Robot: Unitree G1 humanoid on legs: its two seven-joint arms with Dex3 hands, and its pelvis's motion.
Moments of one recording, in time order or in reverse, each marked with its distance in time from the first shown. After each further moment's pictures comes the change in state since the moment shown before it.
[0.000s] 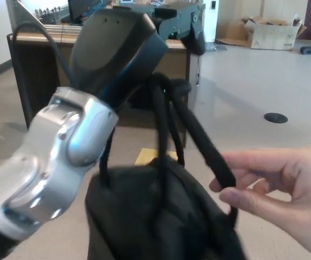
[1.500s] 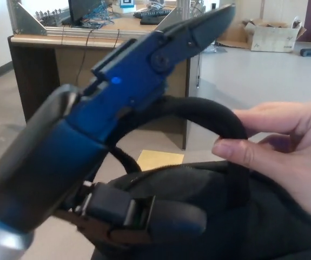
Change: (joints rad) left_arm 0.485 0.220 0.383 -0.757 -0.639 -0.093 -0.088; right_arm 0.004 0.000 -0.007 0.003 0.000 0.000 -0.004
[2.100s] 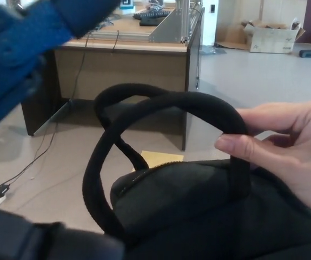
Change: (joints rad) left_arm 0.336 0.114 0.504 -0.082 -0.279 -0.240 -0.023; right_arm 0.000 0.000 -0.002 0.002 0.000 0.000 -0.001
